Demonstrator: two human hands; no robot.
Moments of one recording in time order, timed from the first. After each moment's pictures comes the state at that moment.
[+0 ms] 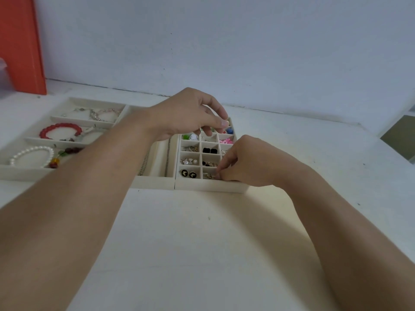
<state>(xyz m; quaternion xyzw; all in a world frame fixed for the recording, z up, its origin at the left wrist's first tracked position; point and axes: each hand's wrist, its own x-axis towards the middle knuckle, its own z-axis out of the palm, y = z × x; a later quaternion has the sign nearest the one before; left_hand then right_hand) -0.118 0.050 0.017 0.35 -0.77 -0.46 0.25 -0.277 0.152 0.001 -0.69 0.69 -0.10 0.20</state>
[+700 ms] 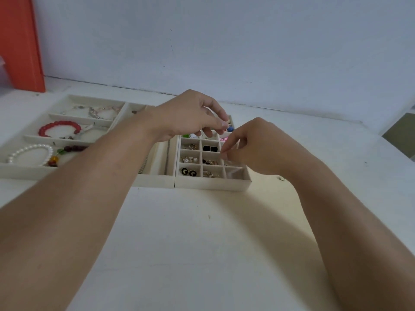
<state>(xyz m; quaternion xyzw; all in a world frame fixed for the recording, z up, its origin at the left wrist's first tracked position) -0.121 0.048 0.010 0.36 -0.77 -0.46 0.24 -0.282 0.152 0.015 -0.66 0.72 -0.16 0.14</state>
